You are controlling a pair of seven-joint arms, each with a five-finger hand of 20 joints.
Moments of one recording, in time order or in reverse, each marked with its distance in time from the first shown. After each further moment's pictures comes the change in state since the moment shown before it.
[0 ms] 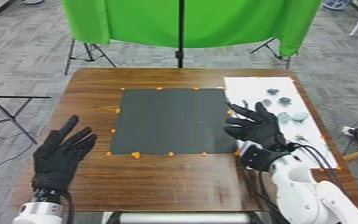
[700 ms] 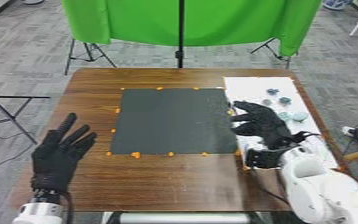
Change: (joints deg) left arm 0.4 3.3 1.3 0.3 -1.6 0.1 4.9; right arm 0.0 4.8 4.0 -5.1 -23.6 -4.9 13.3
